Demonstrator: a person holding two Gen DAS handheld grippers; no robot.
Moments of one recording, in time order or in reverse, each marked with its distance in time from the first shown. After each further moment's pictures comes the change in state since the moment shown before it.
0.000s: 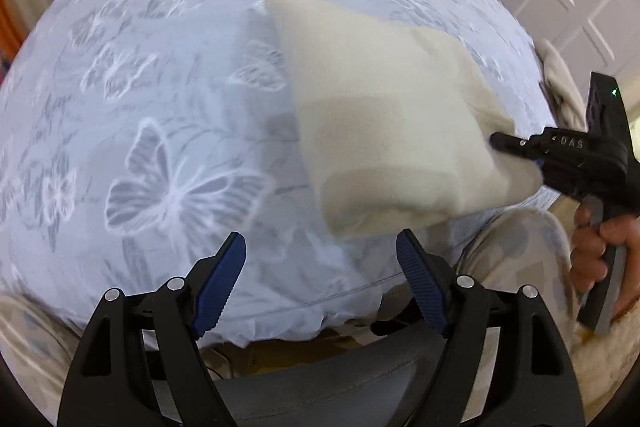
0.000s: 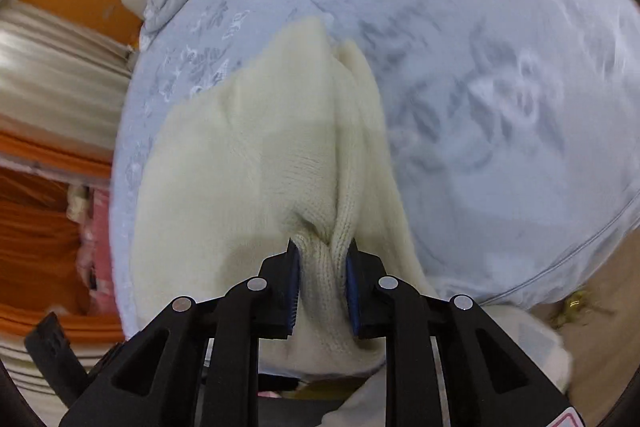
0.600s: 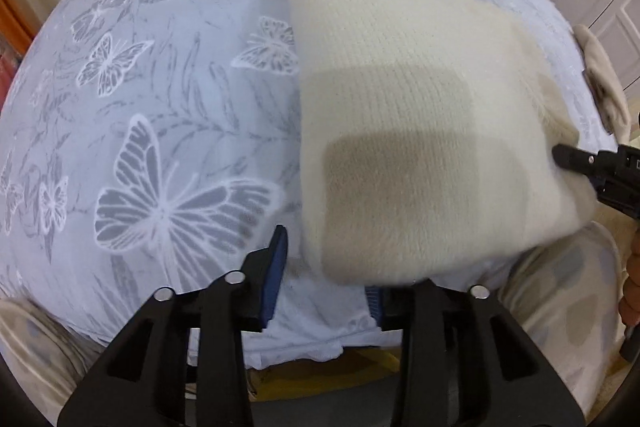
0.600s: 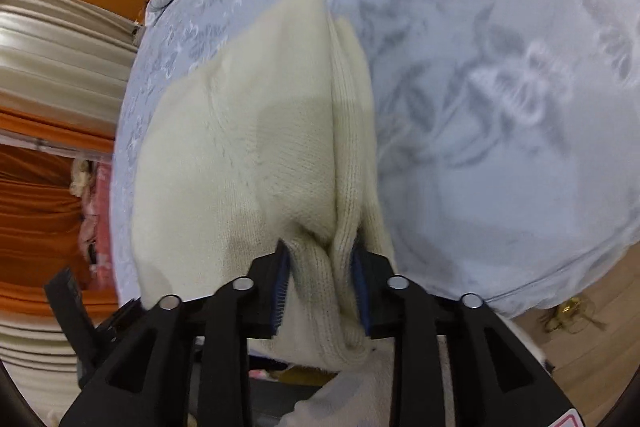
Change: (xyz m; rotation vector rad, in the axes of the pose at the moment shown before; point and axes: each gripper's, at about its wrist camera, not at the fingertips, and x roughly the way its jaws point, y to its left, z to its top) left arm 0.045 0.010 0.014 -0.047 0.069 0.080; right arm -0.014 0.015 0.009 -0.114 0.038 -0.127
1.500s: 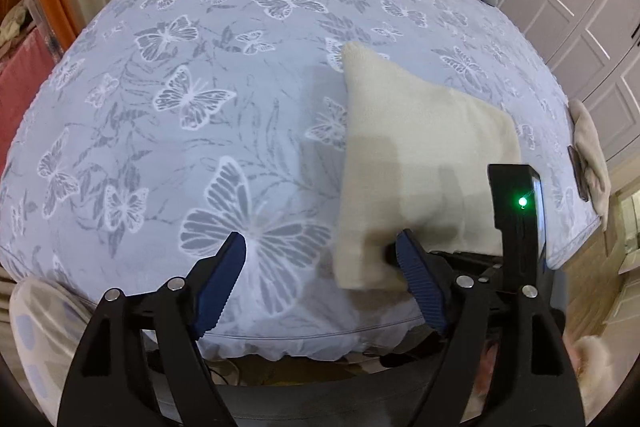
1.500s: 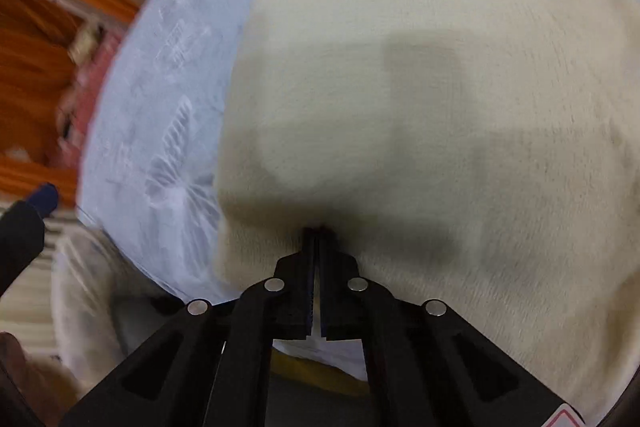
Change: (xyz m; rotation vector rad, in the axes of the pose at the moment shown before) left arm -0.092 0.043 0.005 -0.125 -0.165 -0.002; right arm 0.087 0.144 -0.044 -0.306 0.208 0.060
